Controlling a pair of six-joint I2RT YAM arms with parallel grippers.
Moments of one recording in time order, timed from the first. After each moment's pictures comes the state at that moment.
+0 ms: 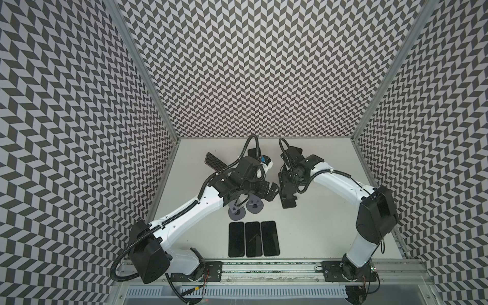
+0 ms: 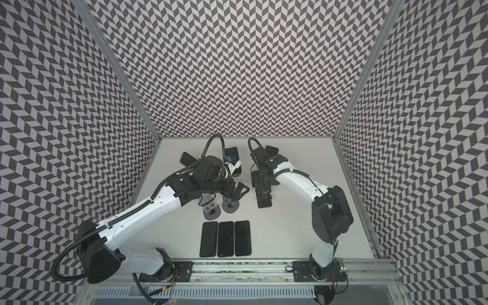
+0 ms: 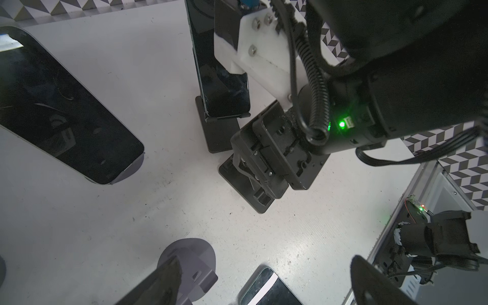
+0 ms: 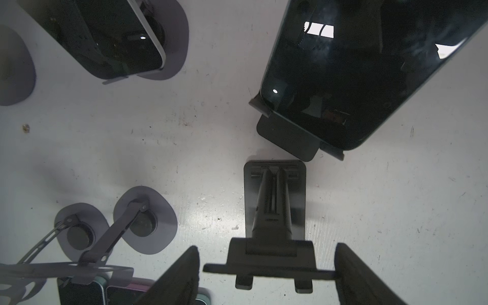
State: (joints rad) left arm -0.77 1.36 1.21 -0.56 0.20 -0.24; right arm 0.59 1.76 1.46 -0.91 0.09 0.44
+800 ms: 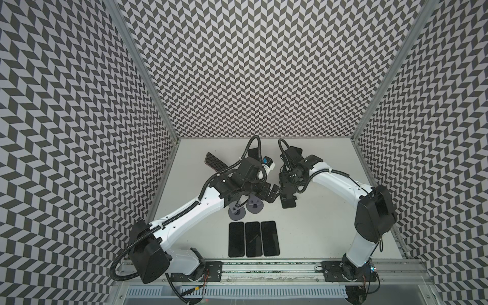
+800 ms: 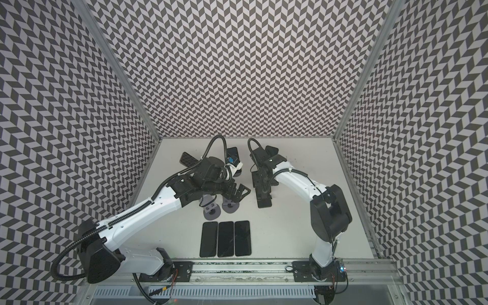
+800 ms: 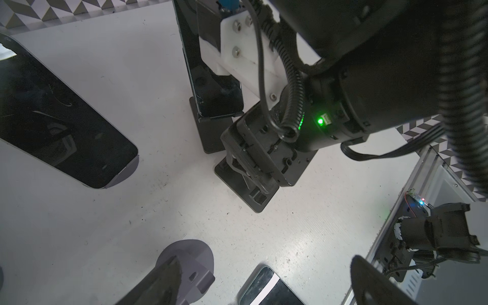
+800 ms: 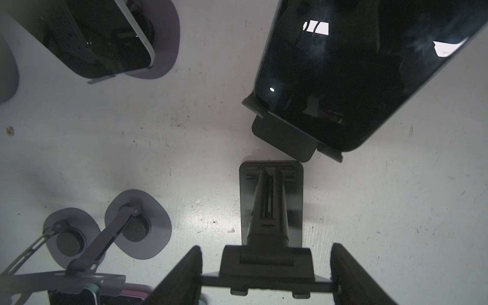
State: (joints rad) left arm -0.79 1.36 1.21 -0.56 0.19 -0.22; right arm 0.58 1.77 1.46 -0.91 0.10 0.44
